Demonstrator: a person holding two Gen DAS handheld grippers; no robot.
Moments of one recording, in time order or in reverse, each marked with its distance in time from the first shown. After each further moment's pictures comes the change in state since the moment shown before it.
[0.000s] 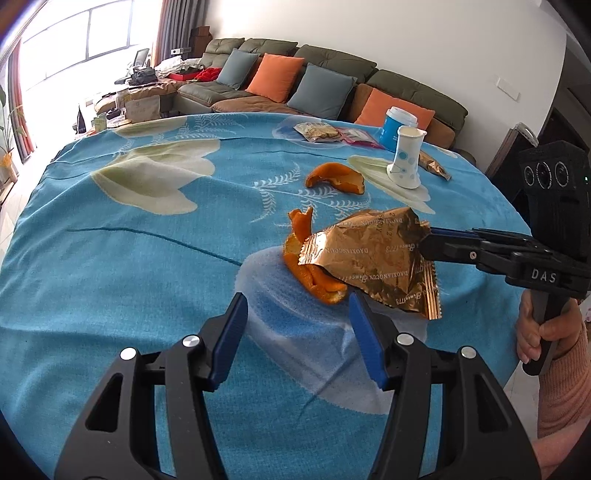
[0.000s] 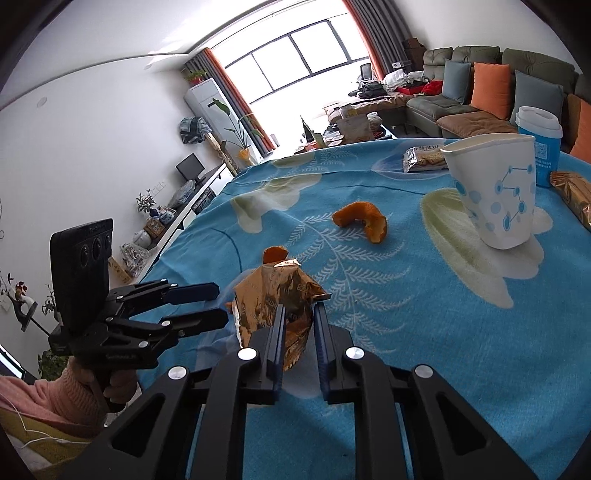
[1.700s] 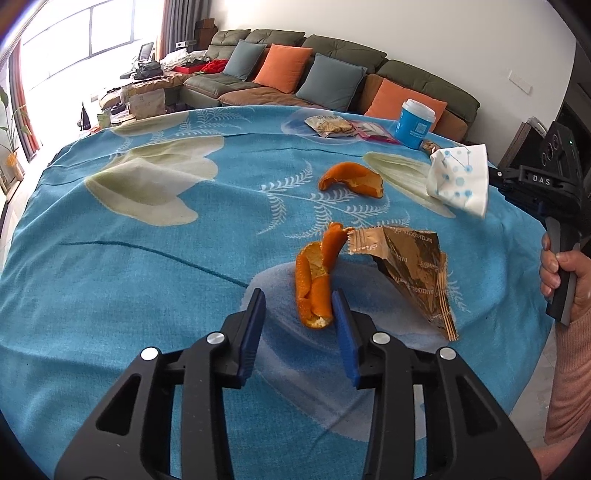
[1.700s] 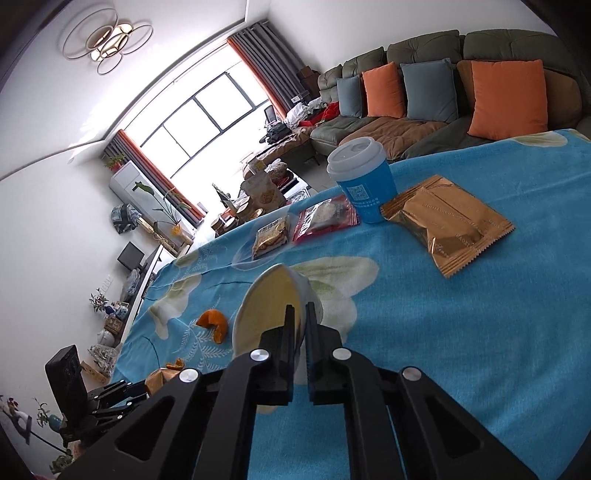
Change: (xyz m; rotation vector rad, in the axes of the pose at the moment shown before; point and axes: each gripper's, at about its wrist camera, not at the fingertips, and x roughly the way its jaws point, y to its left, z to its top) left arm 0.020 0.002 0.017 0.007 0.040 0.047; right arm -0.061 -0.120 0.034 0.326 -0.206 -0.183
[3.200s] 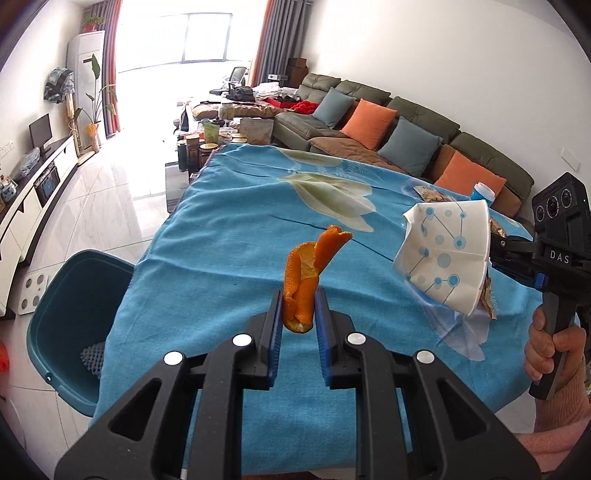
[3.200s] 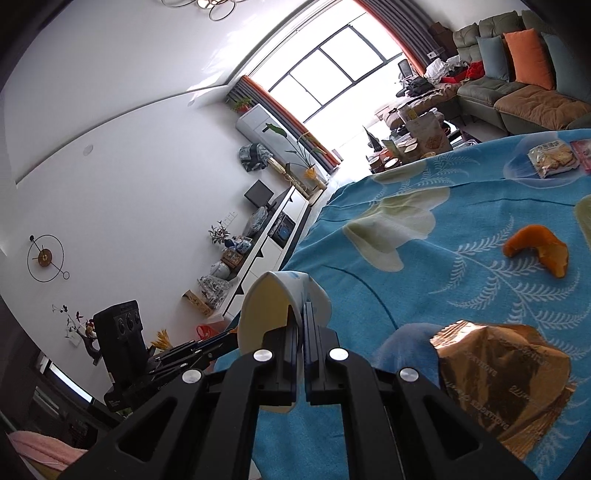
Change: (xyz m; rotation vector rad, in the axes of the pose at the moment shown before) left arm -0.159 0.107 -0.084 -0.248 -0.210 0.221; right arm 0.083 0.202 -0.082 -0.167 0.208 0.518
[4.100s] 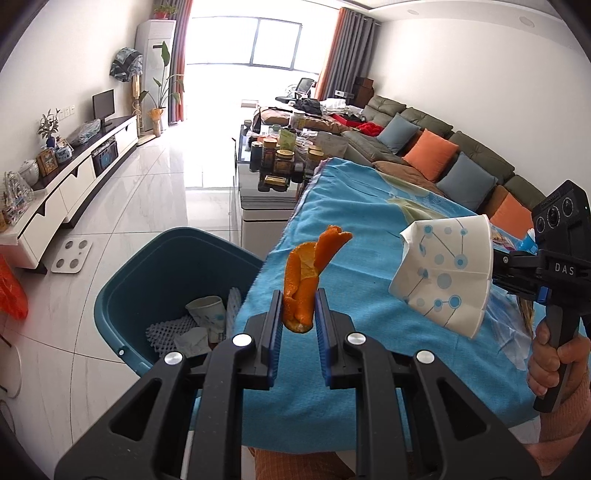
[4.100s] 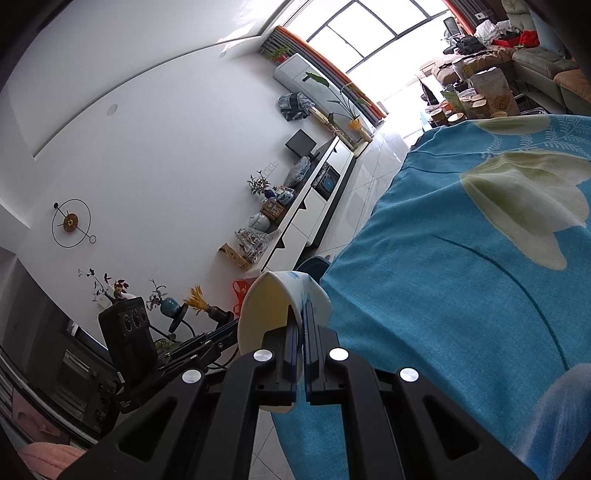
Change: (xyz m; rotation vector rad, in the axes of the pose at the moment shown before) left arm -0.052 0.101 -0.017 -0.178 -0.060 0.183; right arm 0.111 0.059 0.001 -0.042 0.207 0.161
